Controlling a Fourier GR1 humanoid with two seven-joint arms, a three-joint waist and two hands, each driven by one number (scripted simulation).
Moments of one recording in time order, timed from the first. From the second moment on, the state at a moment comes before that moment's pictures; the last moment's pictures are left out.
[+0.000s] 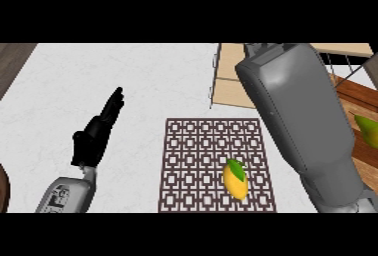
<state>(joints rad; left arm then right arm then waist) -0.19 0.17 -0.13 -1.44 -0.04 0.08 0.03 -1.16 -0.07 0.09 -1.28 1.51 -0.07 0.99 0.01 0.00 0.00</state>
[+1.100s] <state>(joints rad) -0.18 0.15 -0.10 -1.42 -0.06 0.05 0.02 -1.05 -0.14 -0.10 -1.18 1.48 -0.41 0.94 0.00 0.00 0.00</state>
